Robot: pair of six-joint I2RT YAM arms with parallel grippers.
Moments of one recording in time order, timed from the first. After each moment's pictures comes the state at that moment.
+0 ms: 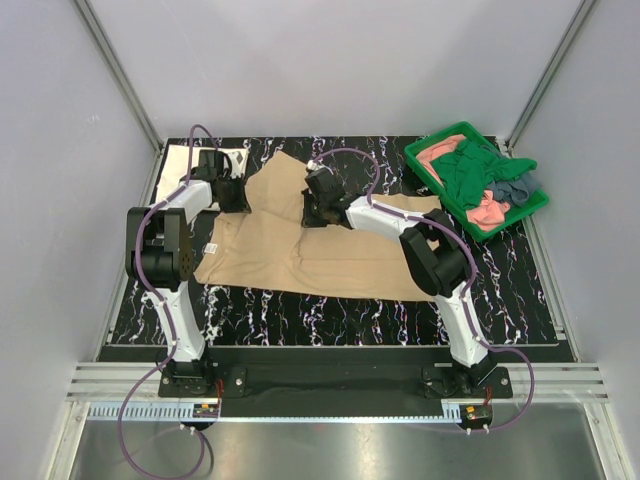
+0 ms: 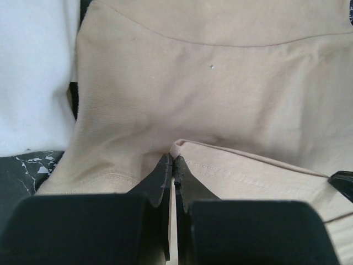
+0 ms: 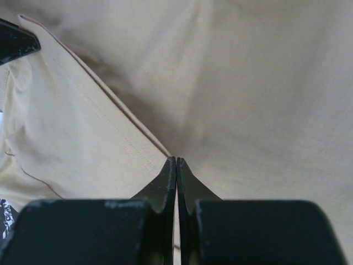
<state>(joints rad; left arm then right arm) -0.03 2.00 1.42 -0.39 0.30 -0.13 0.70 2.22 1.69 -0.25 -0.02 0.55</state>
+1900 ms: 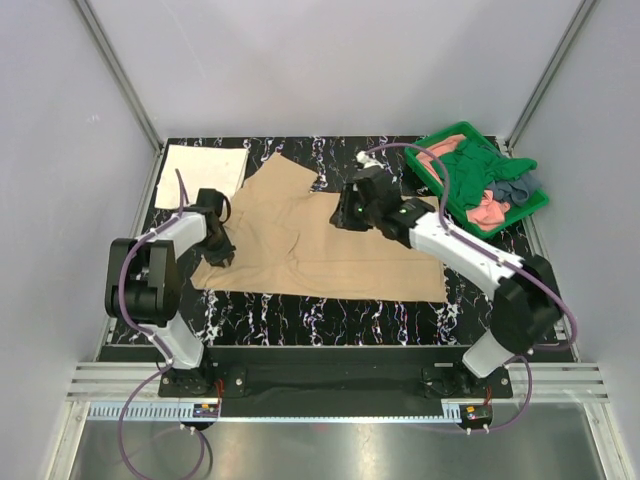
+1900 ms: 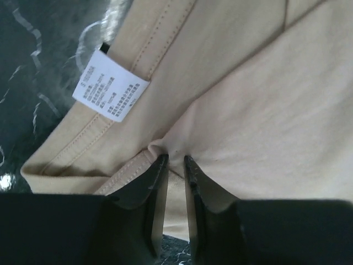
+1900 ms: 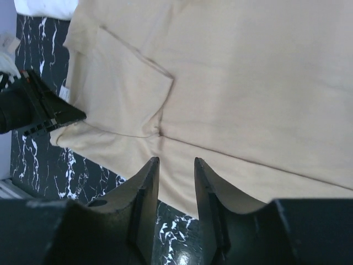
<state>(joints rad) -0.05 1.71 1.02 -0.62 -0.09 -0.52 0.67 1.62 1.30 -0.34 0.02 0.63</state>
